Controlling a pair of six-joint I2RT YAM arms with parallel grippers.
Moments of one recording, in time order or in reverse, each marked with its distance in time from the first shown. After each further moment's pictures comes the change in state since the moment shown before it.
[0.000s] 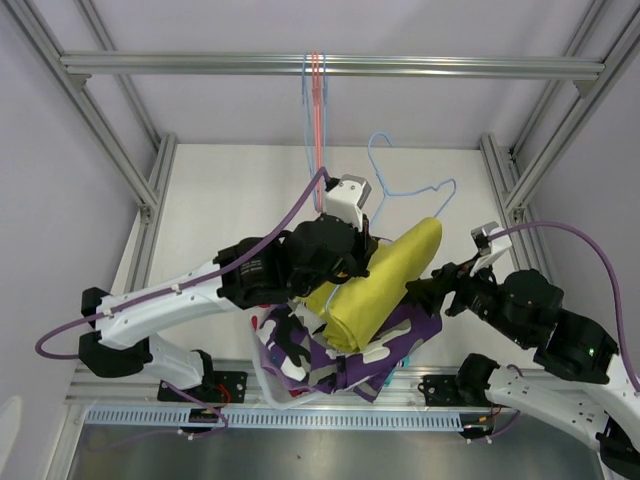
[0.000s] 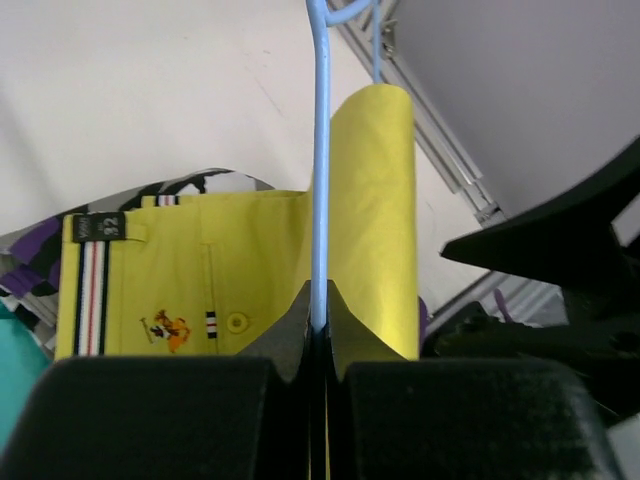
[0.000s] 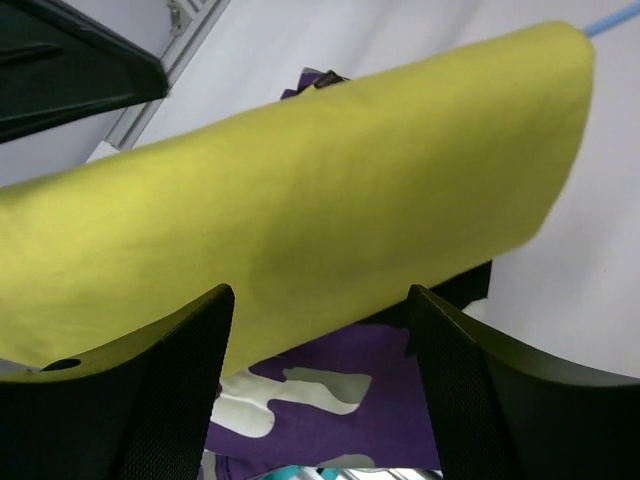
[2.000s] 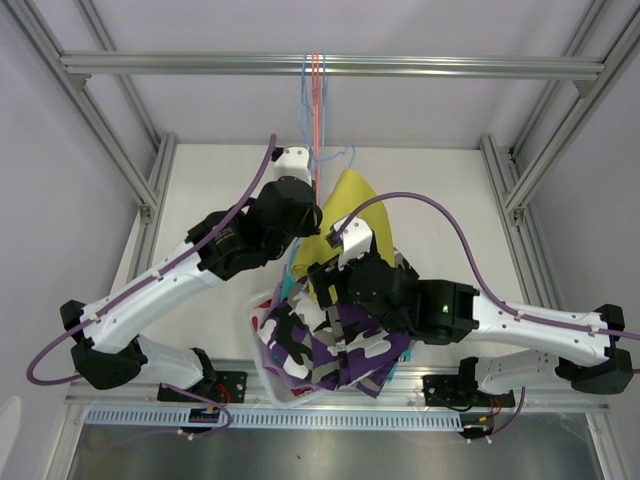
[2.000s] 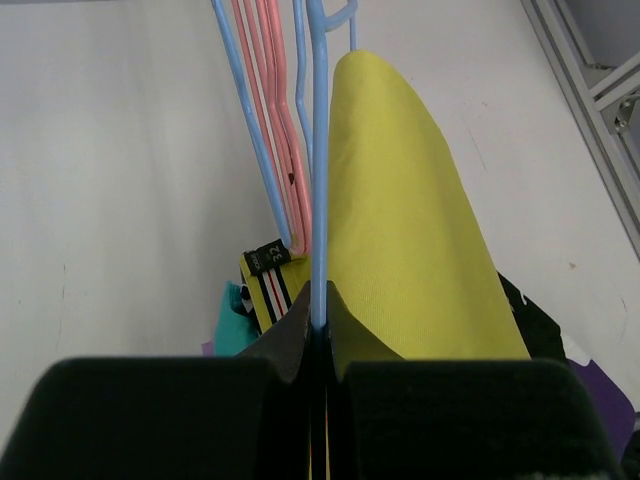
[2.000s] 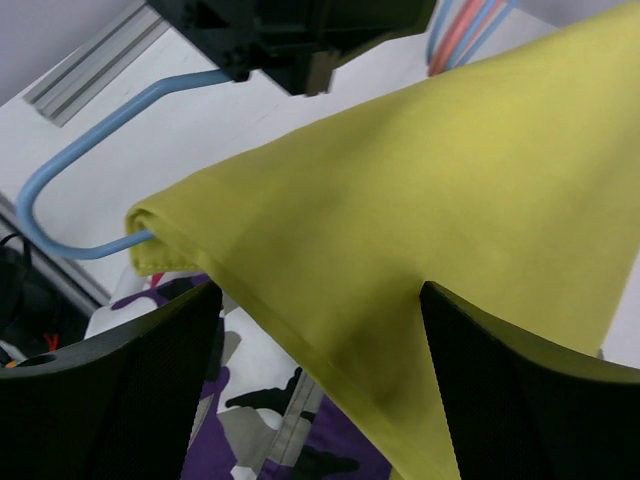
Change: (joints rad) left arm 0.302 -0.063 -0.051 -0.126 -0.090 0.088; right arm 0.425 0.668 0.221 0.337 0.435 -0.166
